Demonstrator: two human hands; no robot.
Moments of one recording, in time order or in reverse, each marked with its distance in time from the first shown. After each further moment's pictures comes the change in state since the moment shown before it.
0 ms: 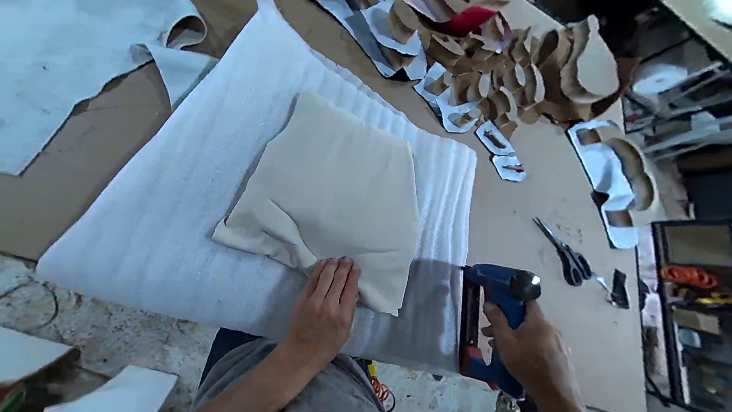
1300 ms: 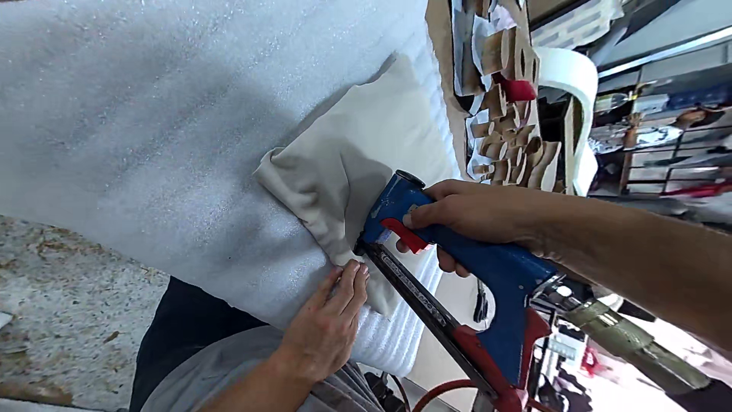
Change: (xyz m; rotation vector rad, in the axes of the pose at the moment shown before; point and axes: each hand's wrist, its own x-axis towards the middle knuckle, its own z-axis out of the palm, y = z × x) left_hand -0.037 0.015 0.024 -0.128 0.134 -0.107; right_hand 0.021 -0.347 0.006 -0.374 -0.882 0.115
